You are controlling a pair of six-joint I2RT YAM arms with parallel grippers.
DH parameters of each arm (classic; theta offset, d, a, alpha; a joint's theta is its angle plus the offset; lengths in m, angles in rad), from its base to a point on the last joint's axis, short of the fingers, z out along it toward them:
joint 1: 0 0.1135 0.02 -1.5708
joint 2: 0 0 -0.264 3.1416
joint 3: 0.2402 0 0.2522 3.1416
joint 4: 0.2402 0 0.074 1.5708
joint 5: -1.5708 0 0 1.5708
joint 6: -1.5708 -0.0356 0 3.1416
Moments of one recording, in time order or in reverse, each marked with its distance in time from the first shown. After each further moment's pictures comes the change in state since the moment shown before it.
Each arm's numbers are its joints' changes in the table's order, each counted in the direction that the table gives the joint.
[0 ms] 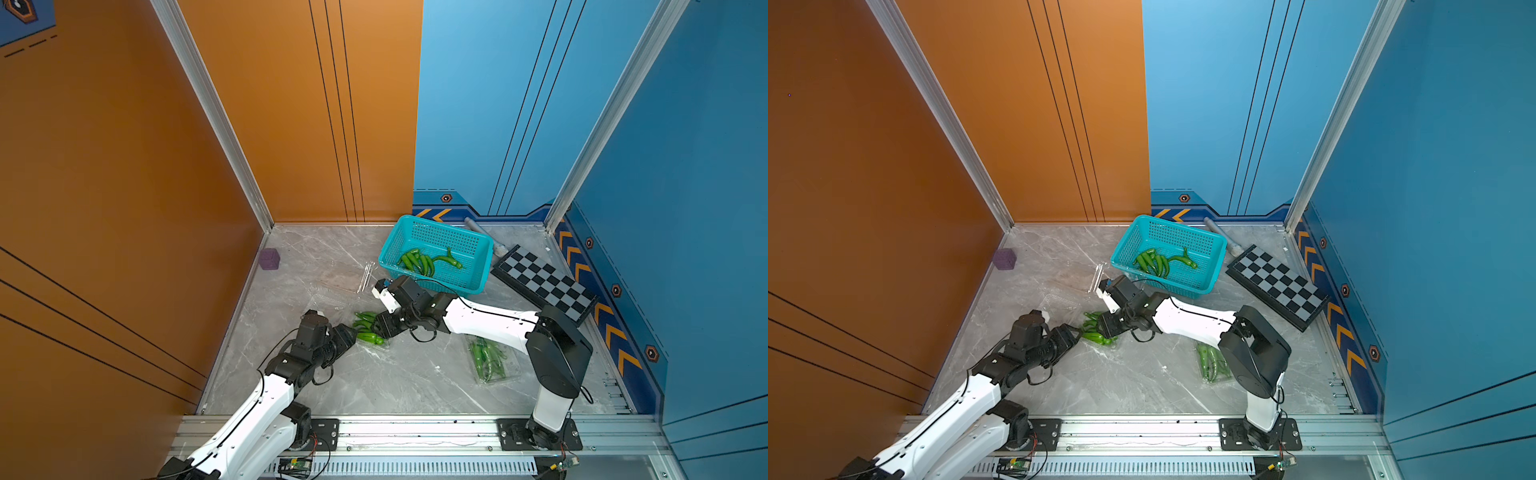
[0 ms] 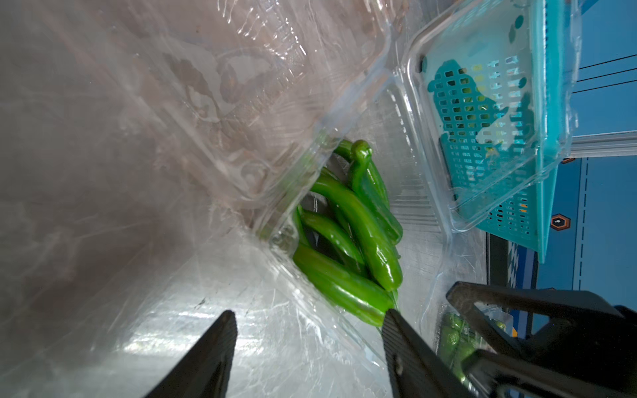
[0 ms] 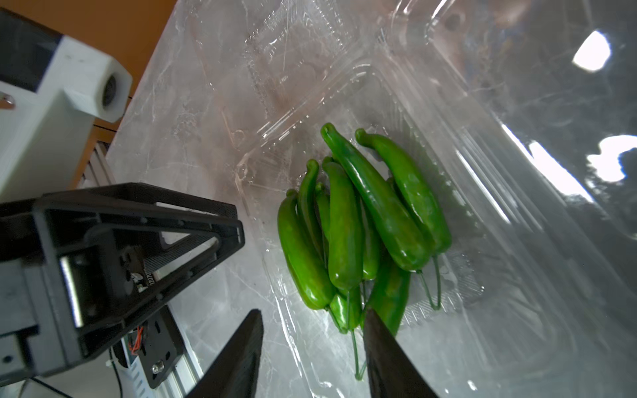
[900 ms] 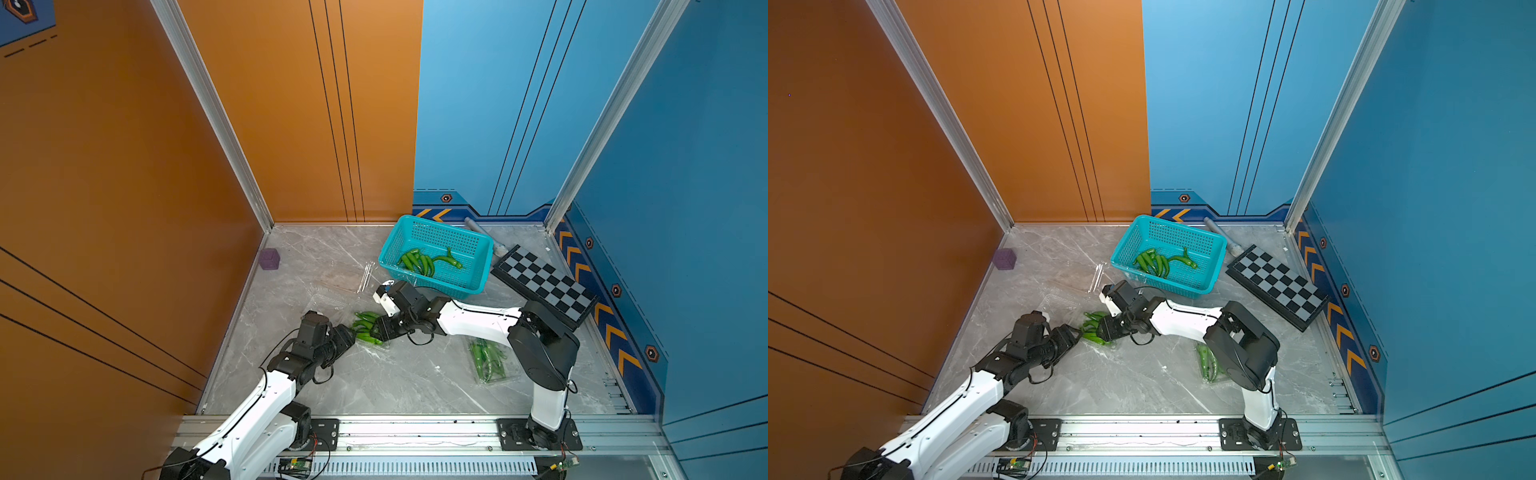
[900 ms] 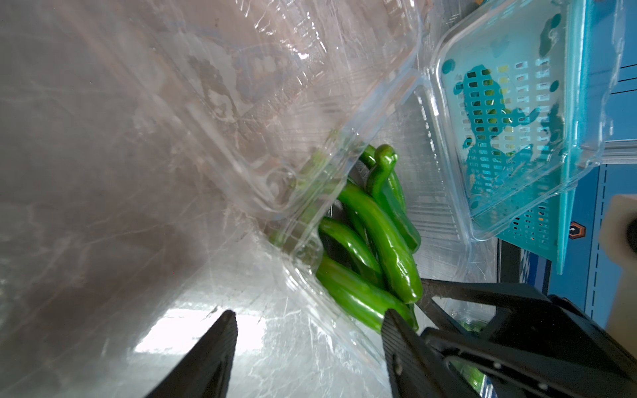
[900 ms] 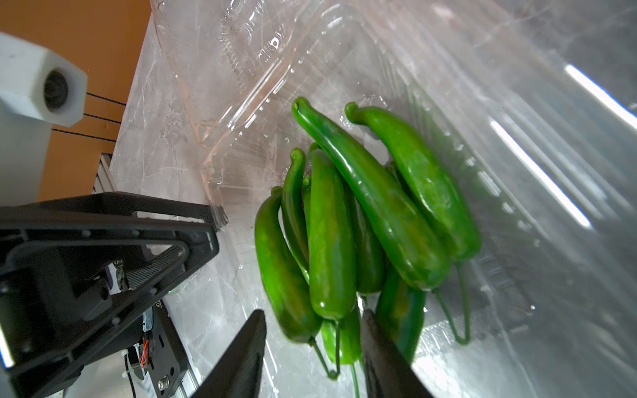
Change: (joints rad) left arm 0.016 0.048 -0.007 -0.029 -0.005 -0.001; right arm -0.009 0.081 -0.041 -0.095 0.051 -0.078
